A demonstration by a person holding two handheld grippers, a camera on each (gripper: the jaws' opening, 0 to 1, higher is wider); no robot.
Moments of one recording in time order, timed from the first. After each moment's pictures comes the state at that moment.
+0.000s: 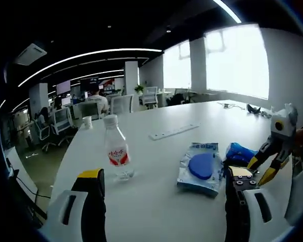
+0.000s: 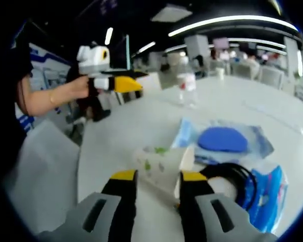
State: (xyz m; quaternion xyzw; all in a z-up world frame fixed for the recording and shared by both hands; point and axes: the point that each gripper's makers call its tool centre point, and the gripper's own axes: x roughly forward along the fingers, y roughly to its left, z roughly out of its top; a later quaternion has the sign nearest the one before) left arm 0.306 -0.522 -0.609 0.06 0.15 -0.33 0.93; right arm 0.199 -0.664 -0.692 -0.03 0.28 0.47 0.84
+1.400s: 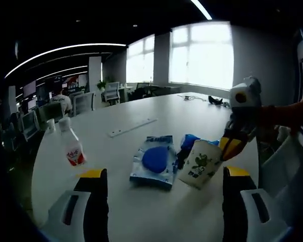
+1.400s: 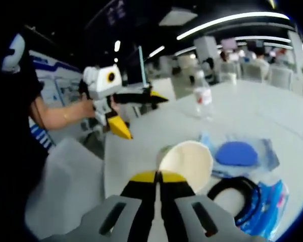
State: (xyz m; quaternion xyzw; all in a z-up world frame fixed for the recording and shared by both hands) left arm 0.243 -0.571 -0.610 0.08 0.18 -0.47 0.86; right arm 0.179 -0.647 -0.630 0.01 0.27 0.51 0.81
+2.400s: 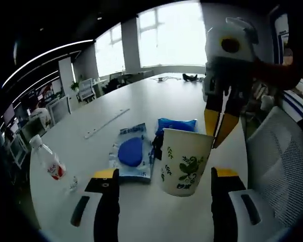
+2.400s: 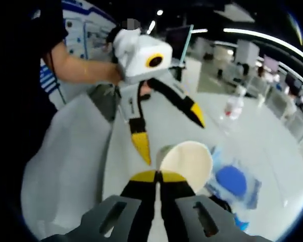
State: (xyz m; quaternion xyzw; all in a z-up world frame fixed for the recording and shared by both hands) left arm 0.205 -0.603 -0.631 0.19 0.21 -0.55 0.79; right arm 0.151 -0.626 -0.618 -0.23 0.27 0.57 0.74
